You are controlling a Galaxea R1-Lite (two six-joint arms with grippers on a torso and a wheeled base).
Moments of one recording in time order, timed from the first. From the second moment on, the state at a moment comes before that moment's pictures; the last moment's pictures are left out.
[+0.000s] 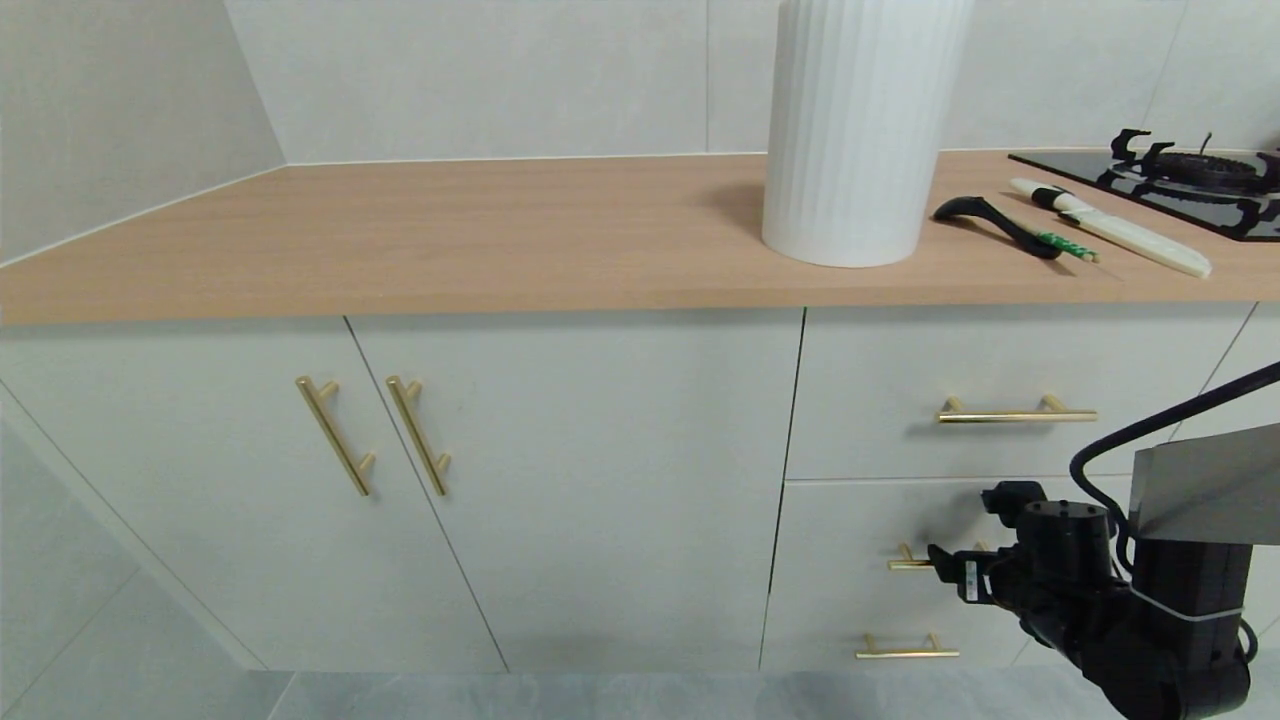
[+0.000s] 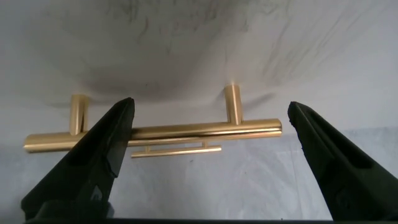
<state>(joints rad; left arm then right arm) 0.00 0.00 0.00 -0.01 0.05 -0.01 0.14 2.36 -0.45 -1.39 -0.24 0.07</state>
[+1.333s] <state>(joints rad) 0.00 0.00 0.00 -0.01 0.05 -0.01 0.16 1.41 -0.55 -0.34 -0.02 0.04</state>
